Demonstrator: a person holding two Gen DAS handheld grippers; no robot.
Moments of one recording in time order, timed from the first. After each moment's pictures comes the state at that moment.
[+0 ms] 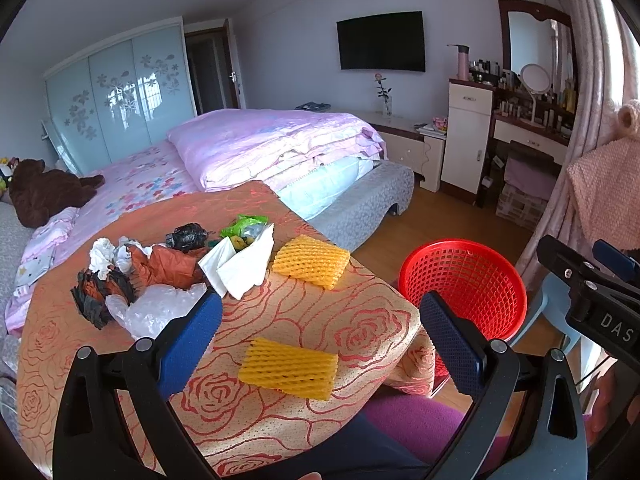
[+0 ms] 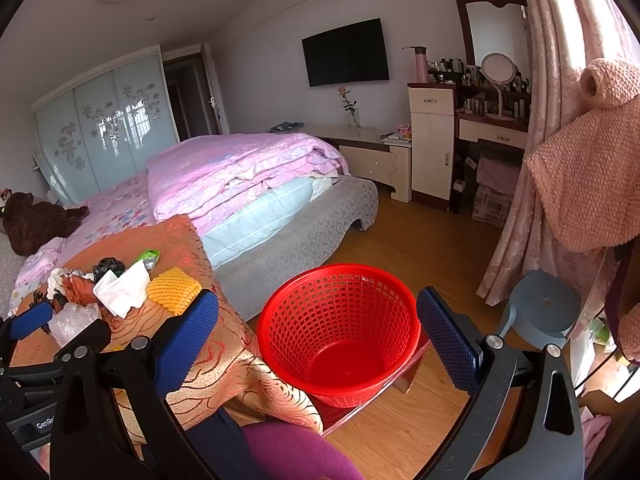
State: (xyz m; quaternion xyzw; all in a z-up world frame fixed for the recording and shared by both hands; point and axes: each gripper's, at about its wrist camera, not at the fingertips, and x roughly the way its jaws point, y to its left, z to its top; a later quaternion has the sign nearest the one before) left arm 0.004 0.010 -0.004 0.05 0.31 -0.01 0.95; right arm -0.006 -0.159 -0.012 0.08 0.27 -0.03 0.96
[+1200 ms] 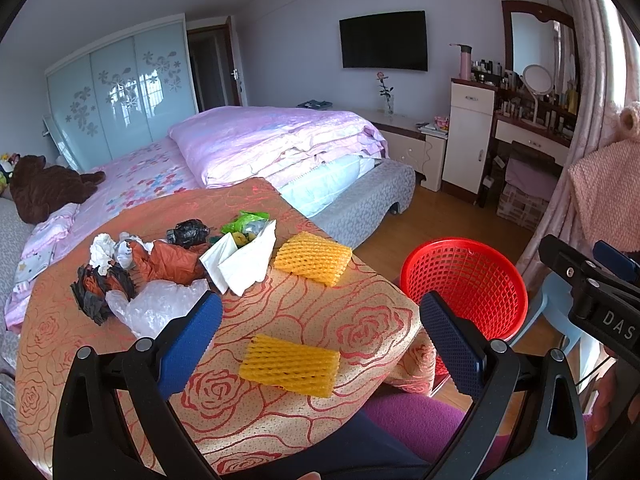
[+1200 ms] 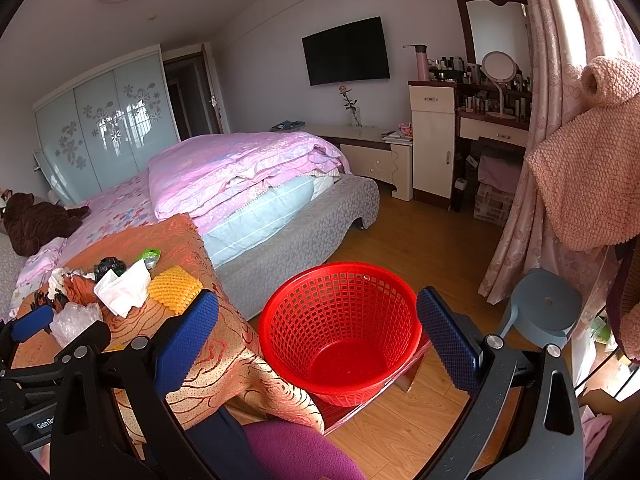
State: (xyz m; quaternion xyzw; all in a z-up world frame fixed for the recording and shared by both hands) left arm 0.004 0.011 -0.004 0.05 0.31 -0.01 0.95; right arm -0.007 -0.155 -0.012 0.08 0.27 -0.03 0.96
